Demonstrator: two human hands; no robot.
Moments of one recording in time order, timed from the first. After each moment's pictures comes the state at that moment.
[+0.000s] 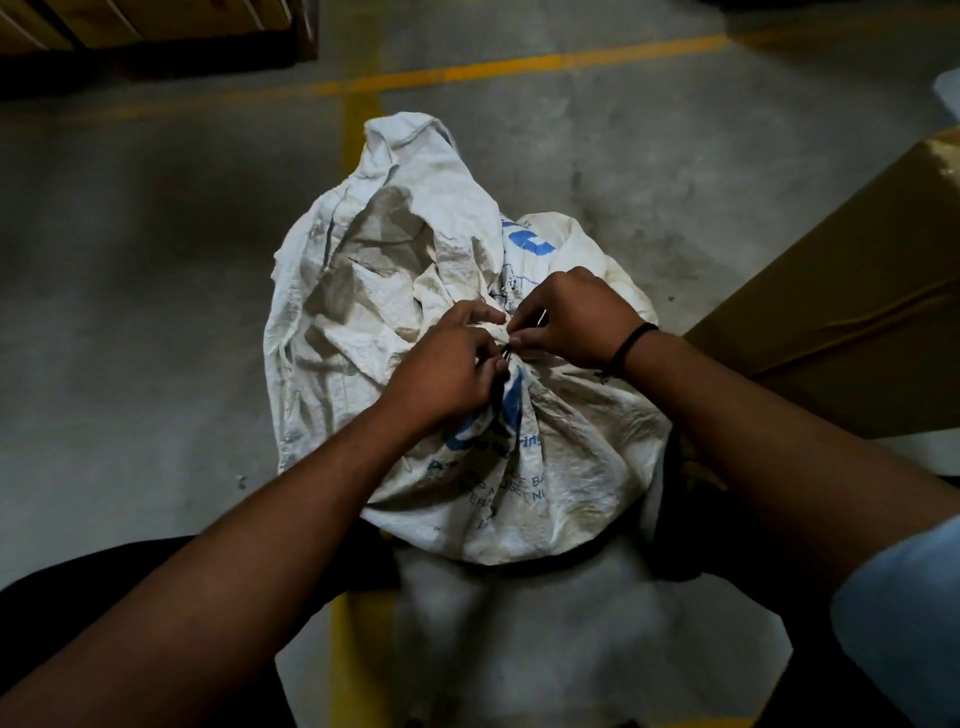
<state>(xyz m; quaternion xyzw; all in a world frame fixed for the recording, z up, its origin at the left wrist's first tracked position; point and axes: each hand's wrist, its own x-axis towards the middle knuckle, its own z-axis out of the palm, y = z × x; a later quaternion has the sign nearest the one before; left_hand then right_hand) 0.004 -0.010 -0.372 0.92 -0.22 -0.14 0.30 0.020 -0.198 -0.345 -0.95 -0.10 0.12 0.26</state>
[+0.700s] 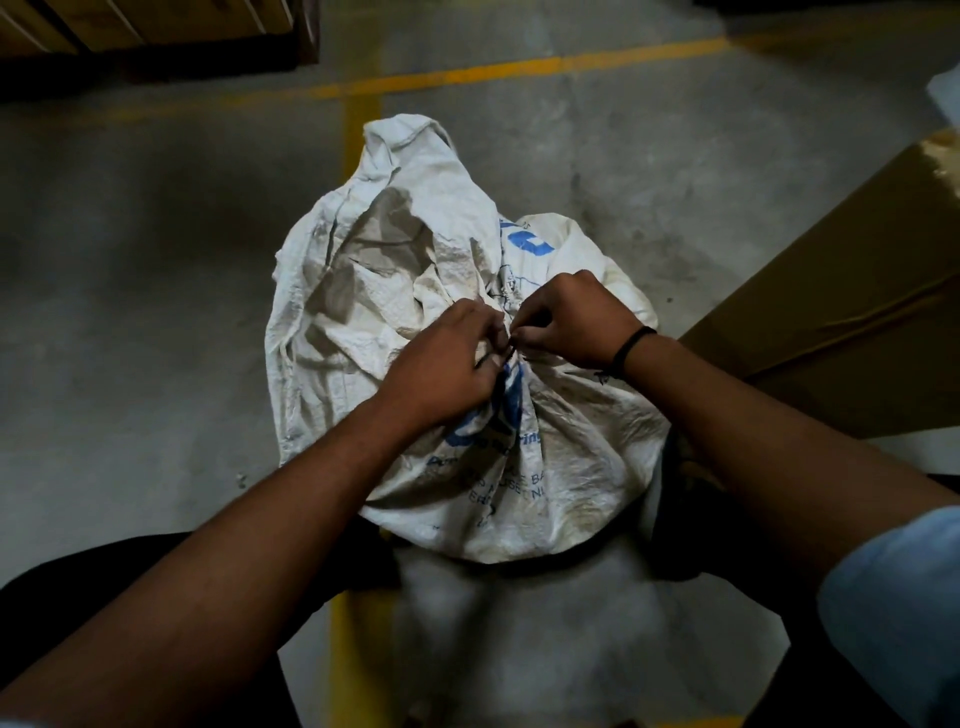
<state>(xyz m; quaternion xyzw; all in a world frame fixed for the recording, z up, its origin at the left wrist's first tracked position) 0.005 -0.008 -0.372 0.92 -0.23 -0.12 0.28 0.017 -0.202 -0.352 -0.95 -0.10 0.11 0.28</state>
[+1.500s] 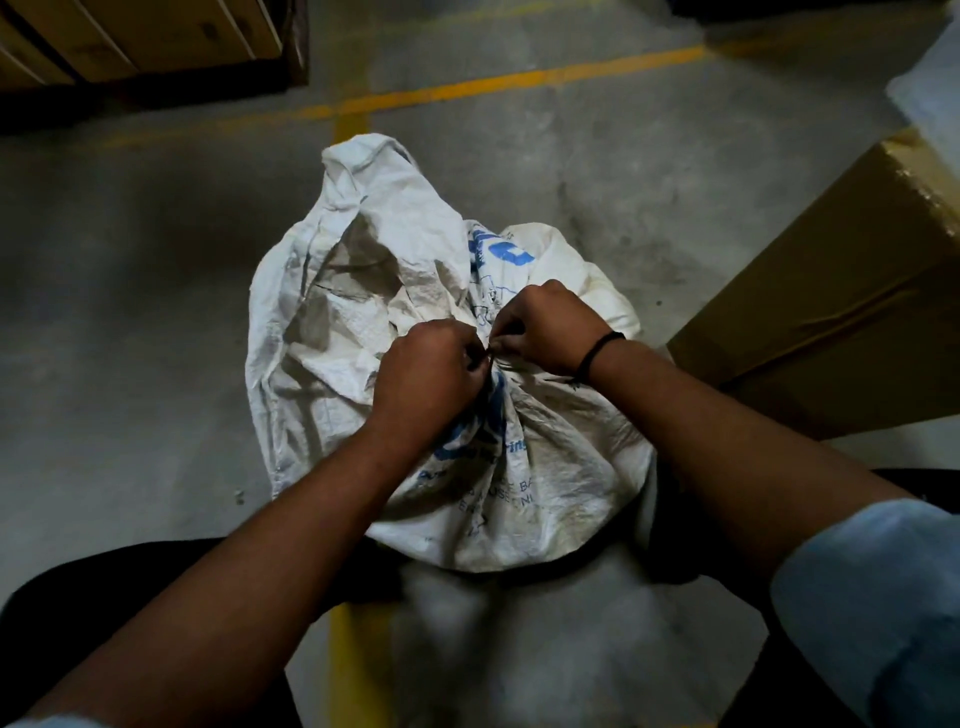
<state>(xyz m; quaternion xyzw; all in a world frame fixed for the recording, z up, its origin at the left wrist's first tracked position) -0.005 -0.028 -0.363 0.97 -0.14 0.00 0.19 0.022 -0.200 -0.361 -0.95 -0.11 0.11 0.25</state>
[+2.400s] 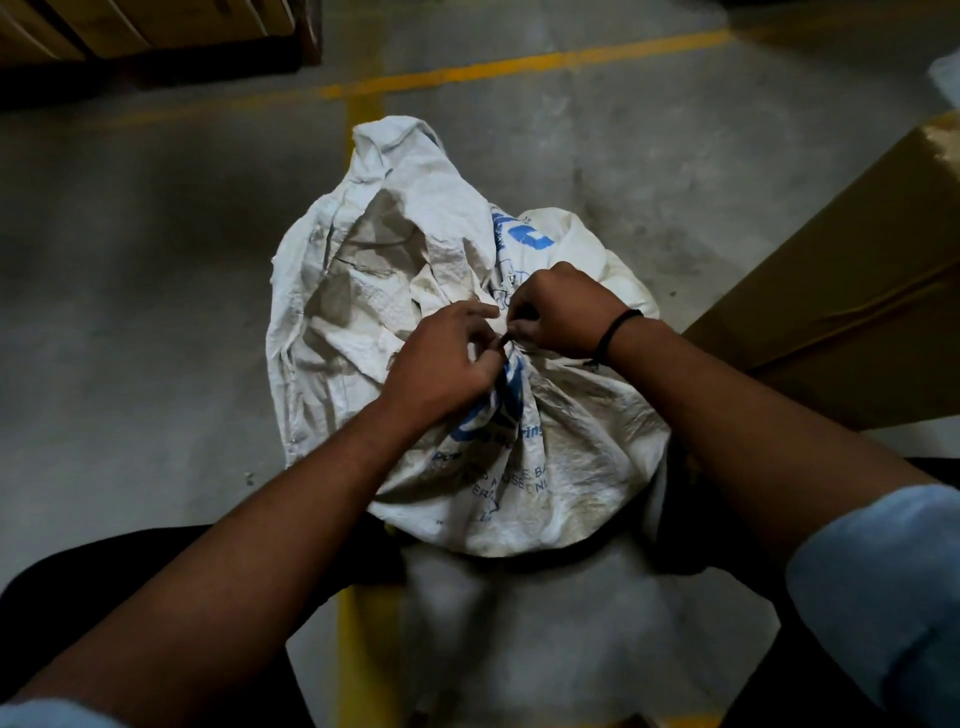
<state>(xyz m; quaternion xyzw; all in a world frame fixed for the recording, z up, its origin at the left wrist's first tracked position) 0.000 -0.012 -0.373 0.92 -0.16 -0.10 0.34 0.026 -0.193 -0.358 -0.96 -0.15 0.12 0.20</state>
